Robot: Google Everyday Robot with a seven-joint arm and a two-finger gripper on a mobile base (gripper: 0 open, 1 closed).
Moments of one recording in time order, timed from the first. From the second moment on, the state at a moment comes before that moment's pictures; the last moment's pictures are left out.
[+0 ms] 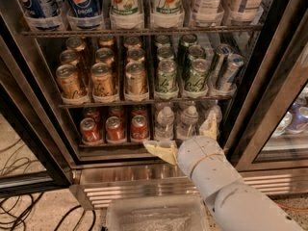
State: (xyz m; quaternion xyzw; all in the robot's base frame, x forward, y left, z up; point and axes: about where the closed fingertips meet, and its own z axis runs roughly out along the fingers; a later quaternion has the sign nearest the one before) arm 0.482 -0.077 0.817 -0.20 0.75 0.02 0.63
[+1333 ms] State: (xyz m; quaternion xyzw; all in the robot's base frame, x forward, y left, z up) arm 0.535 -0.089 0.702 -0.22 0.72 -0.05 0.66
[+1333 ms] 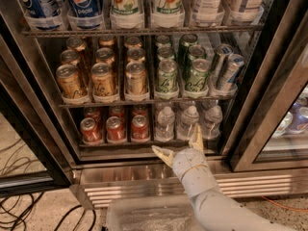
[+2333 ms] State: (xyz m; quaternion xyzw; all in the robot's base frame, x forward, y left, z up) arm 0.536 -0.118 0.660 -0.15 0.77 -0.05 0.62
